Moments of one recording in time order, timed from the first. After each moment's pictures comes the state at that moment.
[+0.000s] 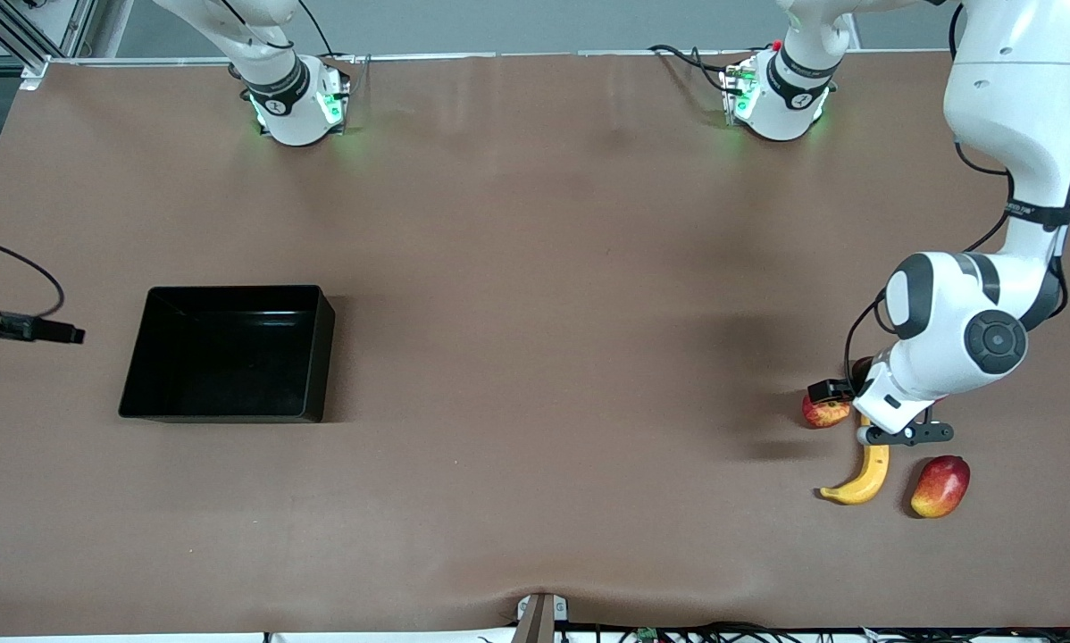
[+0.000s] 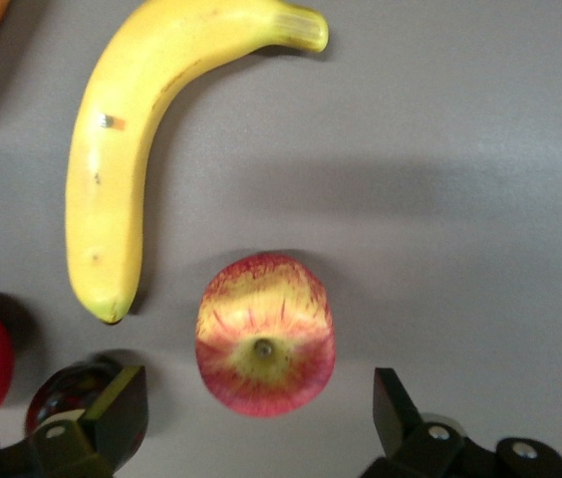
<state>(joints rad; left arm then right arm) 0.05 0.57 -0.10 -1.76 0.04 2.31 -0.12 -0.22 0.41 -0.08 -1.54 0.02 1.76 -0.18</state>
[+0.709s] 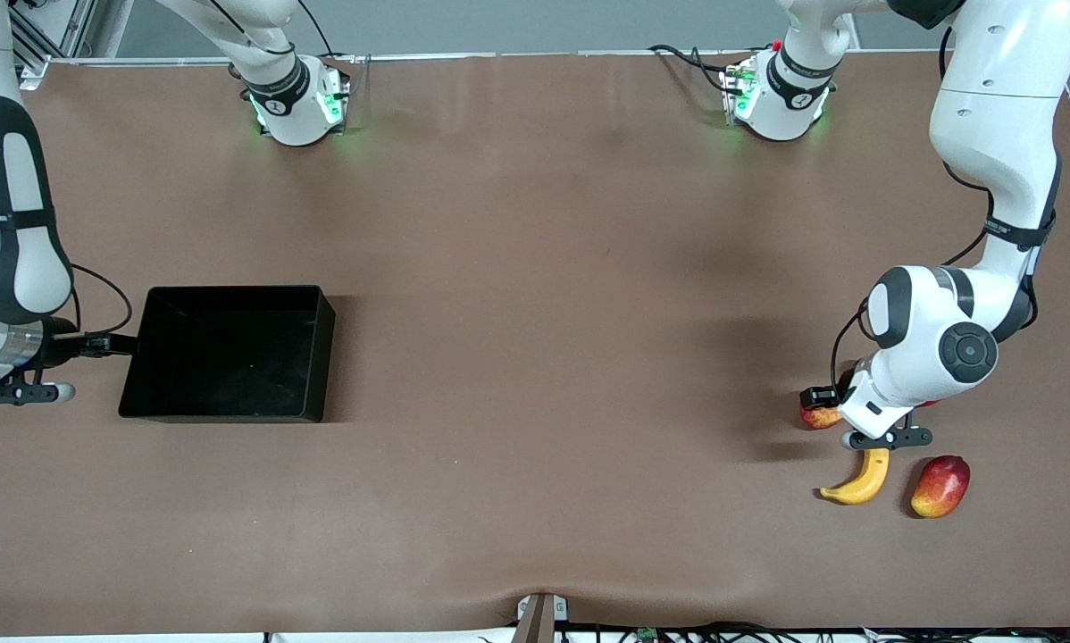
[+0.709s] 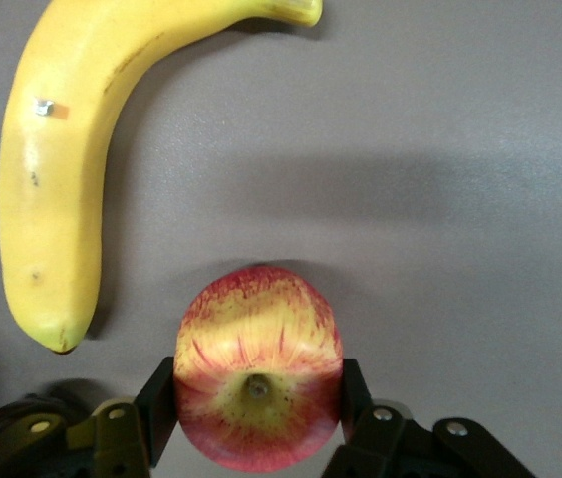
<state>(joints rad) 0.05 0.61 -0.10 -1.76 0.04 2.35 -0.12 -0.27 0.47 -0.08 -1.78 0.09 2.06 -0.42</state>
